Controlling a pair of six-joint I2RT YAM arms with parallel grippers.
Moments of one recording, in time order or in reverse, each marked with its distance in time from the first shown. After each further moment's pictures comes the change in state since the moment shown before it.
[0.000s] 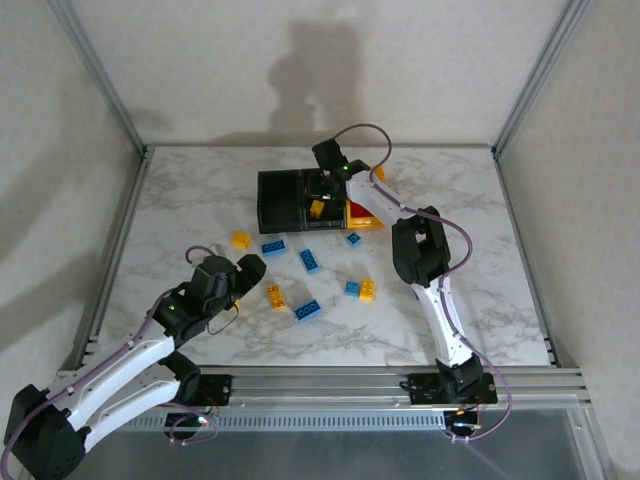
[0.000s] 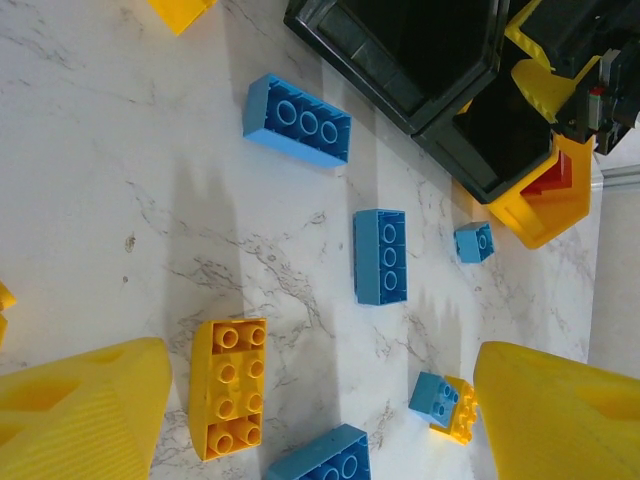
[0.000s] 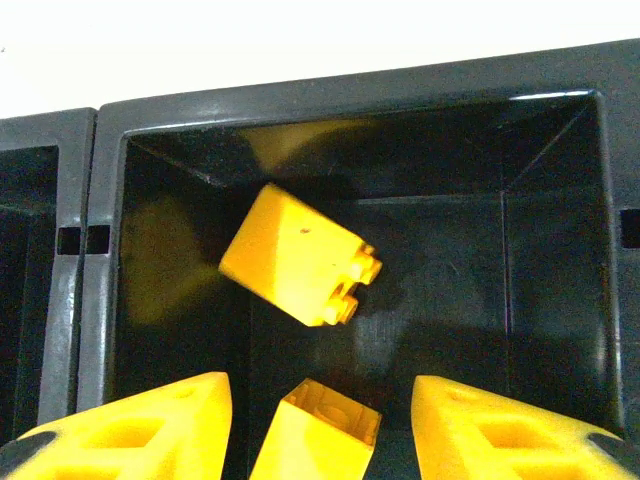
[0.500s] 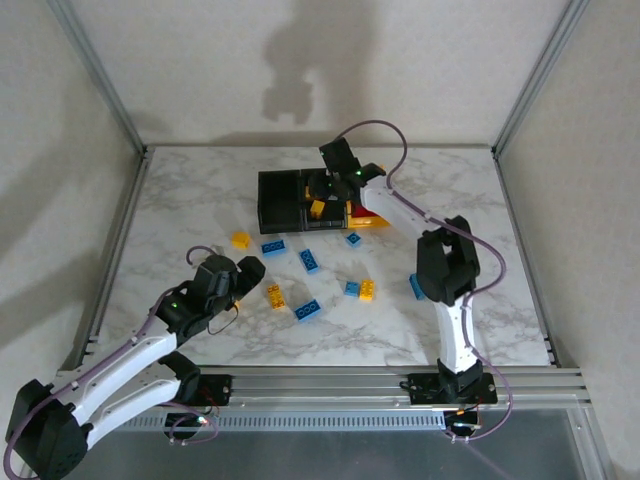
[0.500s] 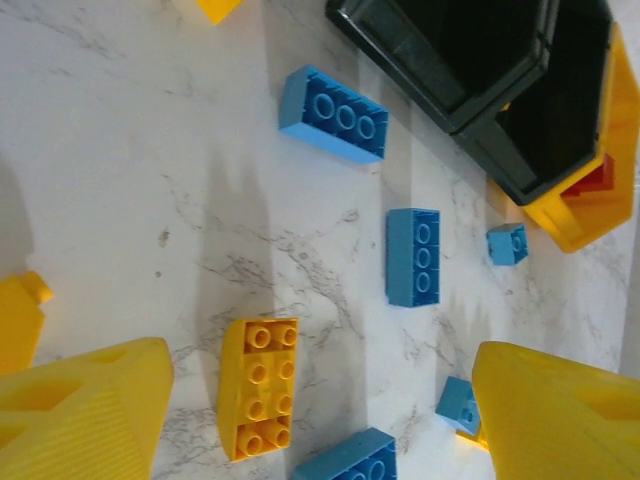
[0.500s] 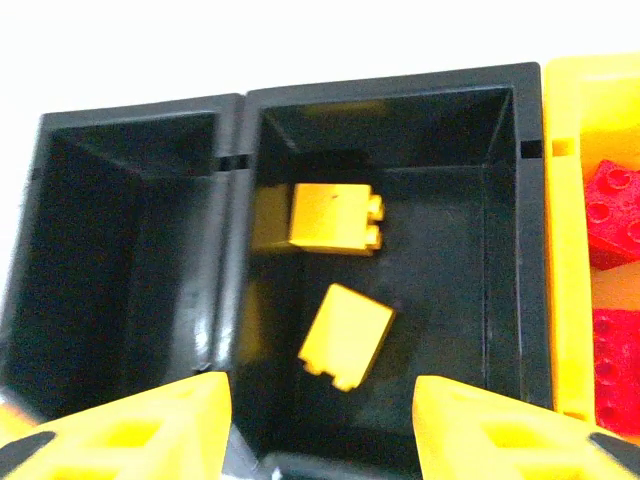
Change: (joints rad) left arm 0.013 0.033 0.000 -0.028 -0.002 -0.005; right arm 0.040 -0.336 -0.321 0.093 -0.002 -0.013
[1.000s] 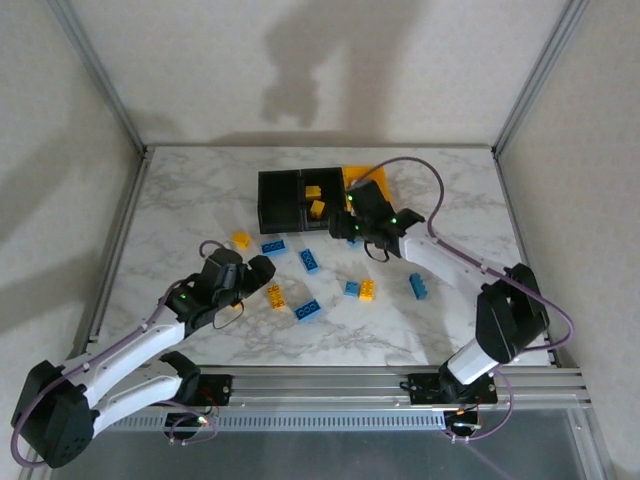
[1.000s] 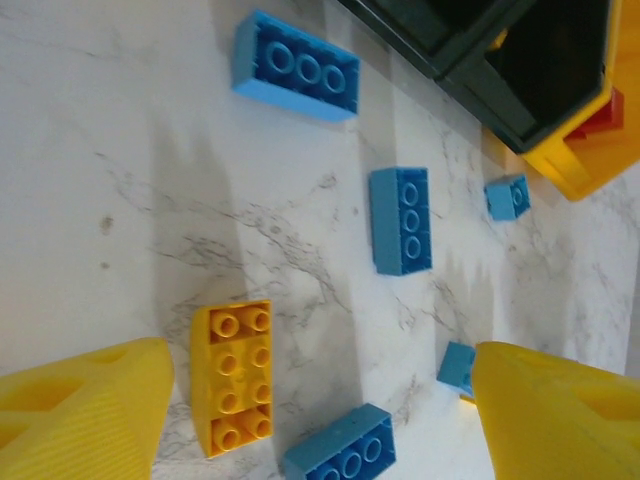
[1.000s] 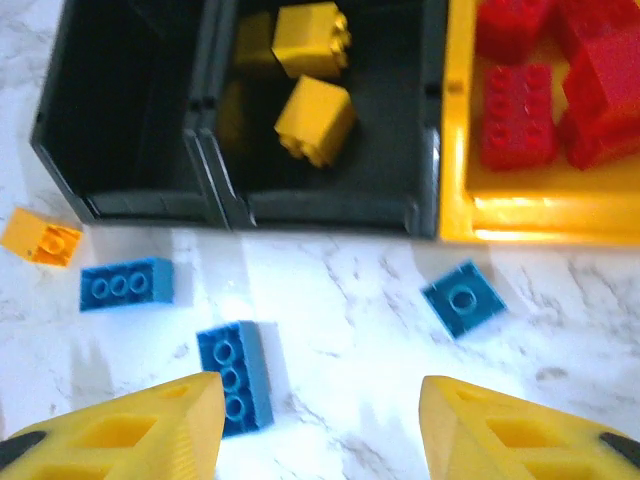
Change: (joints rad) left arm -0.012 0.117 0.034 0.074 0.108 0.080; right arm 0.053 -0.502 -0.620 0.094 0.014 0.030
